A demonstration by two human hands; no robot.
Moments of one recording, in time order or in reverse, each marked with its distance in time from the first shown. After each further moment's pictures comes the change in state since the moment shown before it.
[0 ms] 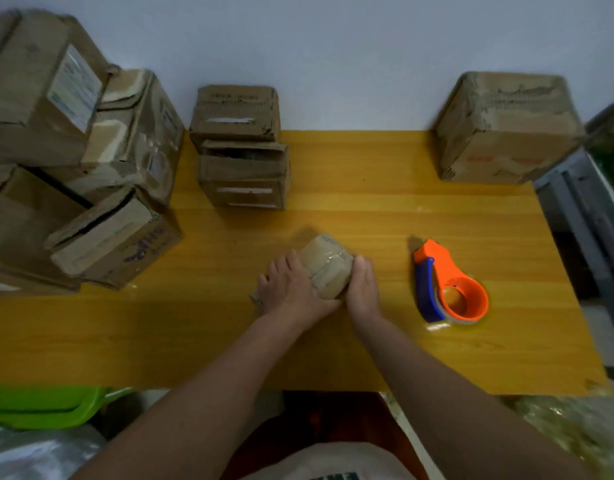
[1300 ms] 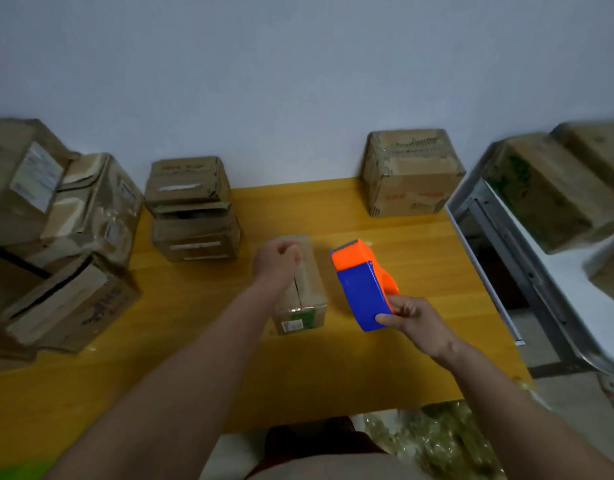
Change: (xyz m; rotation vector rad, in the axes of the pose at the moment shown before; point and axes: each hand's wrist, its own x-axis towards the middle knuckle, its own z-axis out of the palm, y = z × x) left_hand 0.017 0.108 -0.070 -0.824 0.098 0.000; right_hand -0.015 -0.057 -0.211 -0.191 -0.454 -0.121
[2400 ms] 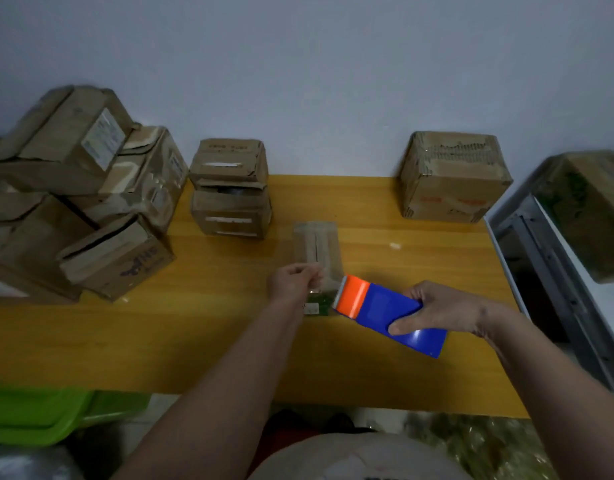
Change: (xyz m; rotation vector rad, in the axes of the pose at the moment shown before) left_hand -0.051 -0.038 0.012 -0.571 0.078 -0.329; right_hand 0.017 -0.041 -0.027 -0.352 -0.524 0.192
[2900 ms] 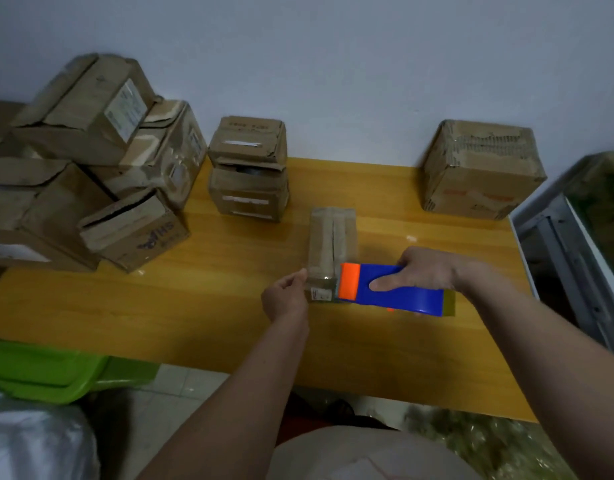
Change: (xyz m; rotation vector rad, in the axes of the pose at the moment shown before) left_hand -0.001 -0.046 -0.021 -0.131 0.397 -0.066; right_hand 0.041 -0.054 -0.002 -0.354 0.072 0.204
